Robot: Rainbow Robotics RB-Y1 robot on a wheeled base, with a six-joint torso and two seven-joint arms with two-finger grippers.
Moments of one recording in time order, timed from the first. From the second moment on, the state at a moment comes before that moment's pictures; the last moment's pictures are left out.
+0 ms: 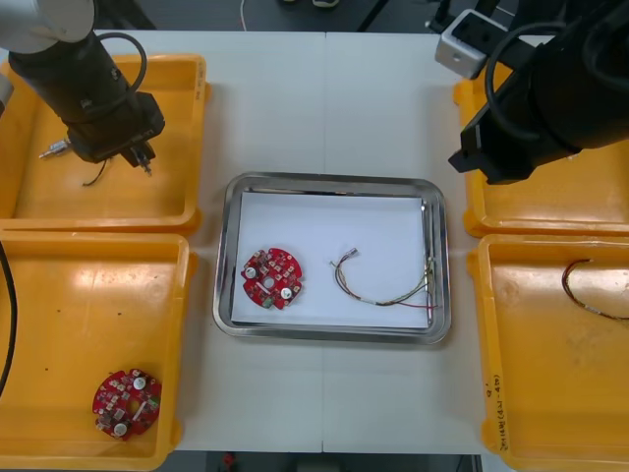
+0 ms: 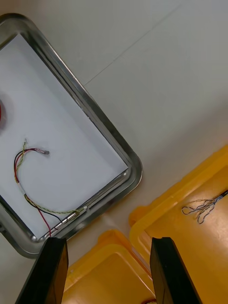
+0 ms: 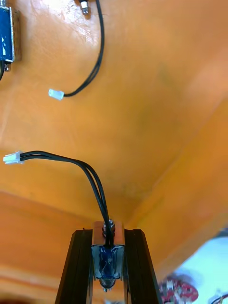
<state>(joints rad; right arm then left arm) -0.82 -0.74 0.13 -2.18 -0.98 1.92 1.53 -1.00 0.65 -0.21 -1.17 0.77 1.74 -0.79</state>
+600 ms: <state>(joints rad) -0.82 -0.78 -0.07 -2.03 -0.93 1.92 1.51 -1.00 0.64 -0.30 -1.52 0.80 1.91 -0.79</state>
